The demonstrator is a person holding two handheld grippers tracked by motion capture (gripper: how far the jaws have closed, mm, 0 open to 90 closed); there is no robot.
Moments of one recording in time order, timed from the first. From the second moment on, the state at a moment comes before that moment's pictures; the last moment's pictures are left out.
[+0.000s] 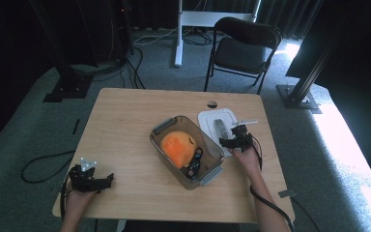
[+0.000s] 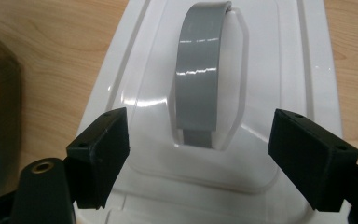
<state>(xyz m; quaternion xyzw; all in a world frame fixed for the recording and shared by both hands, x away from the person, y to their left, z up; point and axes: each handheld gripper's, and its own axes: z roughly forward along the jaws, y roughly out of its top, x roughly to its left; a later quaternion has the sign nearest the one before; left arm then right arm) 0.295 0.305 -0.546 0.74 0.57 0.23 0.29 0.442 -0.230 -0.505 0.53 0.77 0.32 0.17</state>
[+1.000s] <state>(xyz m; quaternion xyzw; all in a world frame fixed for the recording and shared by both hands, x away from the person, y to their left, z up) 0.294 0.304 -0.547 0.73 0.57 0.23 0.29 0.460 -0.220 -0.523 0.53 0.77 0.30 0.18</state>
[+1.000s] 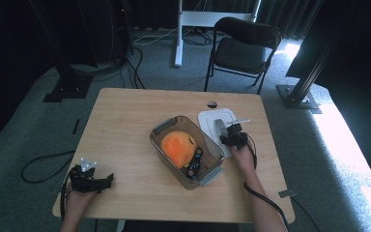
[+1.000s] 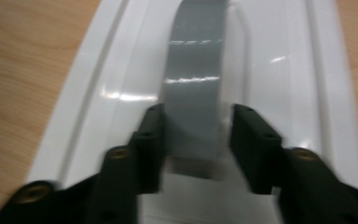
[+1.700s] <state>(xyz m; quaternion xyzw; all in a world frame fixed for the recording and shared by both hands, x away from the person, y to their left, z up) 0.294 0.304 -0.547 0.73 0.57 0.23 0.29 0.435 -0.244 -0.486 0.53 0.76 0.34 0.17</state>
